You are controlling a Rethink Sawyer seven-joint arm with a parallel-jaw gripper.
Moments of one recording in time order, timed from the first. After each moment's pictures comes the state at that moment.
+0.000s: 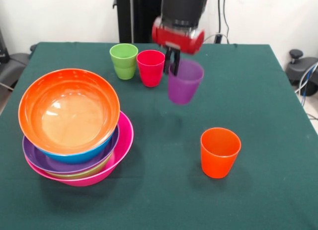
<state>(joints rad) -0.20 -0.73 -0.03 1.80 -0.12 0.40 2.20</state>
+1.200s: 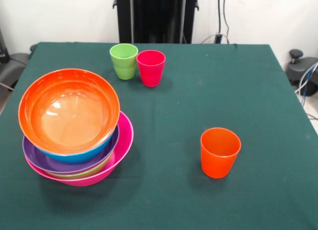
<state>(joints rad) -0.41 -1.25 0.04 1.74 0.07 1.04 2.20</state>
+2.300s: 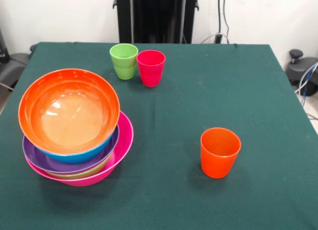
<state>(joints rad) -0.66 -1.17 0.16 1.82 -0.01 0.78 2.04</state>
